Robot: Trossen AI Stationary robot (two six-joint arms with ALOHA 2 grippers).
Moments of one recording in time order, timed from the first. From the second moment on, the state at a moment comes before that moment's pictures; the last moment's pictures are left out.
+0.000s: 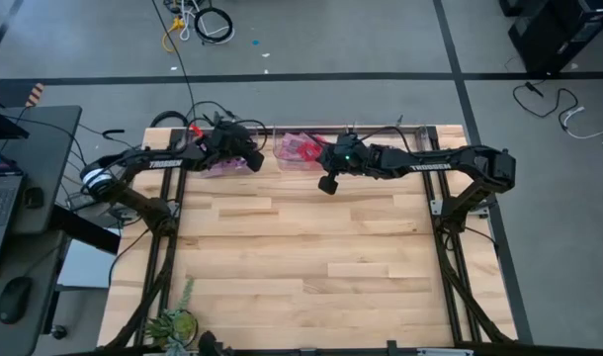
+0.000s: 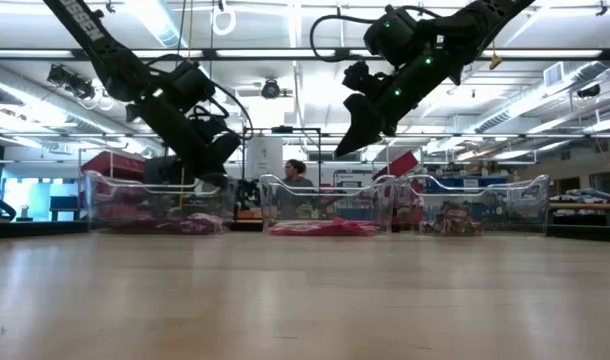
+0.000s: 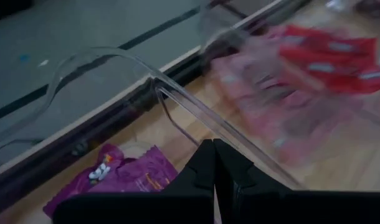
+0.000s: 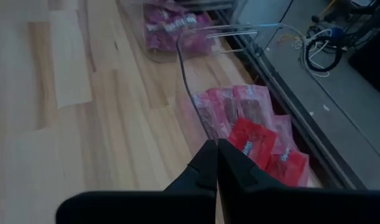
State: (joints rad) left arm 0.71 1.42 0.65 0.15 -0.09 -0.12; right arm -0.33 1.59 0.97 0.00 0.16 -0.10
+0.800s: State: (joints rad) left arm 0.69 1.30 0.77 -0.02 -0.01 0.07; right arm -0.33 1.56 0.97 -0.04 0.17 -0.10
